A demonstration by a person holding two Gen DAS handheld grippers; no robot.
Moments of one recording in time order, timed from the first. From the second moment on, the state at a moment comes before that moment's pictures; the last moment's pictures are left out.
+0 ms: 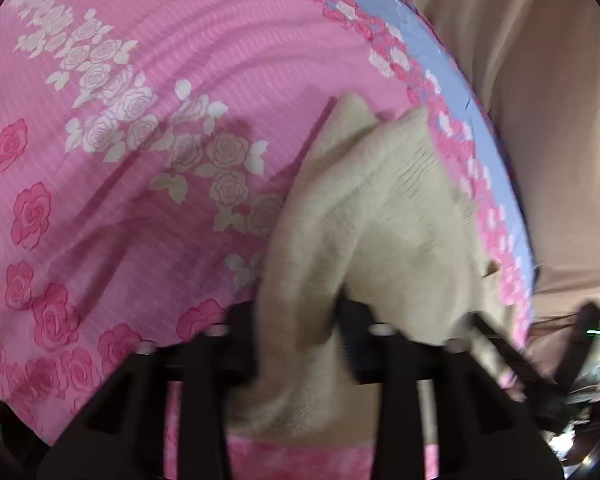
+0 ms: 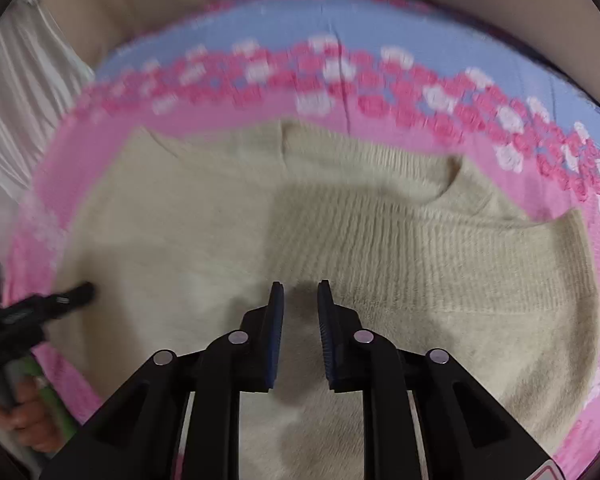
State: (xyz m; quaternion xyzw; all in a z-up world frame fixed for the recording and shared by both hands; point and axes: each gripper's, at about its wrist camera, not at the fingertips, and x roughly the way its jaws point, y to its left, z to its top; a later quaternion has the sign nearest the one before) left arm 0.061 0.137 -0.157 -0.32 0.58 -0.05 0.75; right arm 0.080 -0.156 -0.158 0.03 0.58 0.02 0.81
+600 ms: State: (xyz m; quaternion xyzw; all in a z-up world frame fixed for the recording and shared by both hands) left arm 0.039 -0.072 0.022 -0.18 0.49 -0.35 0.78; right arm 0.062 -0.214 -0.153 0.19 0.54 0.08 0.81
